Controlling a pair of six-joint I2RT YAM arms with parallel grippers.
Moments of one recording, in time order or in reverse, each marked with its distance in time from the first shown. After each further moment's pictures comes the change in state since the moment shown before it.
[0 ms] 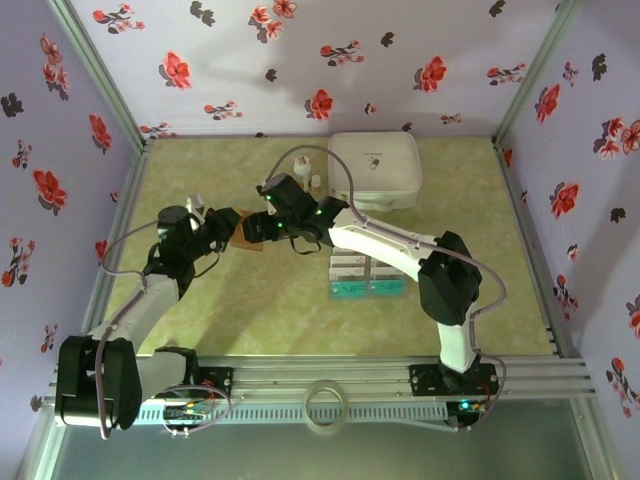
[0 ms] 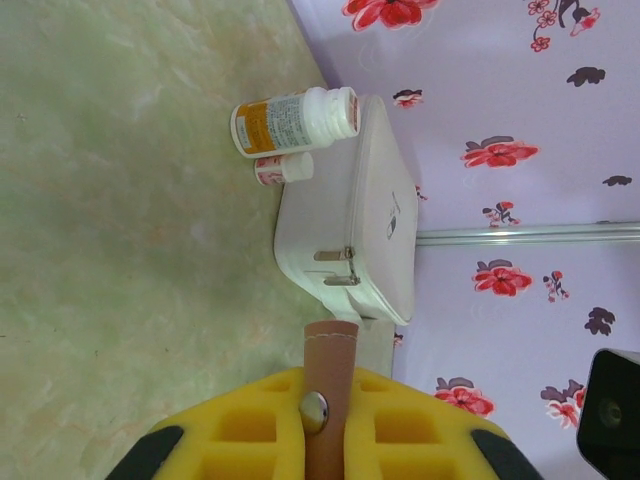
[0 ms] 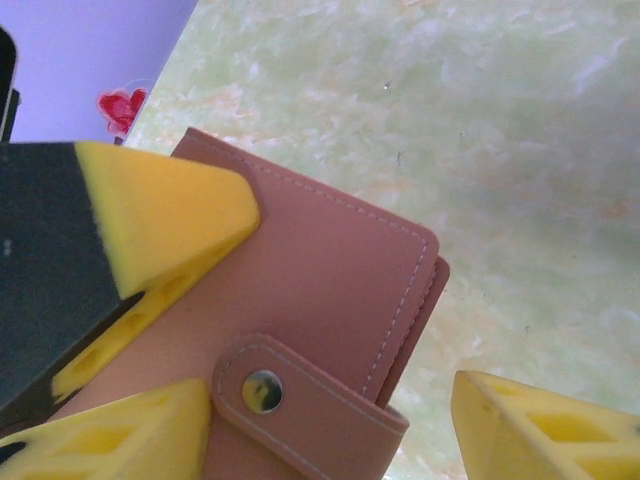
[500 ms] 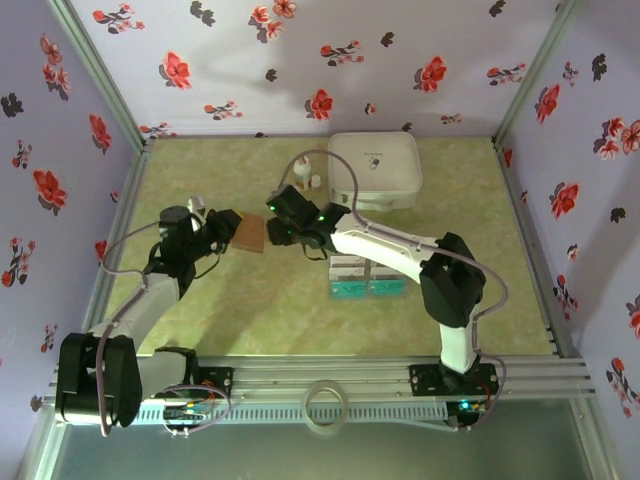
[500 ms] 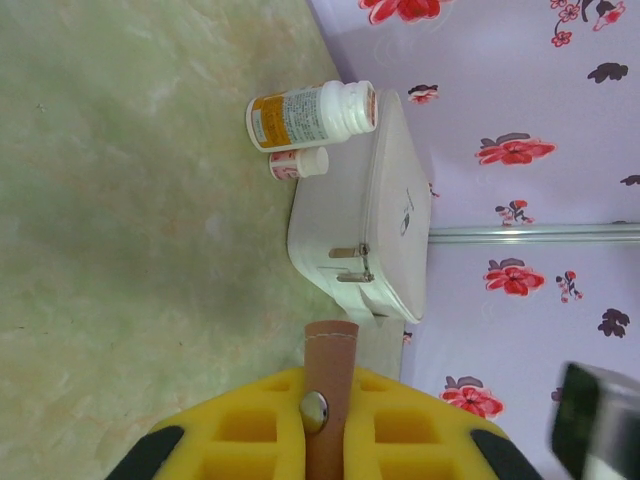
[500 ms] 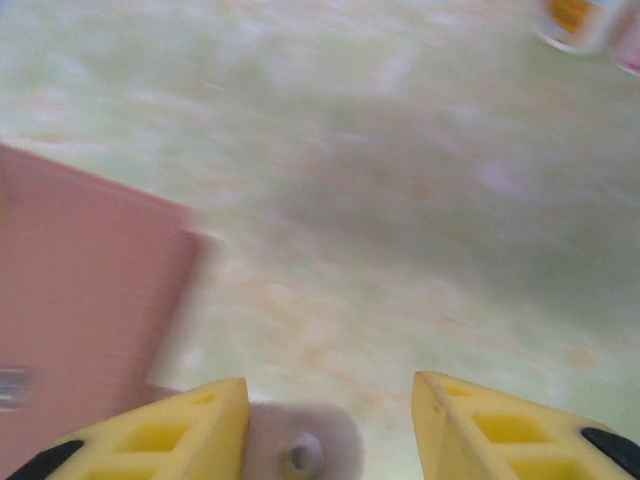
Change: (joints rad) left arm 0.000 0.013 0.000 -0.016 -0.001 0.008; right arm -0.019 -0.052 -0.125 -0.091 0.290 -0.012
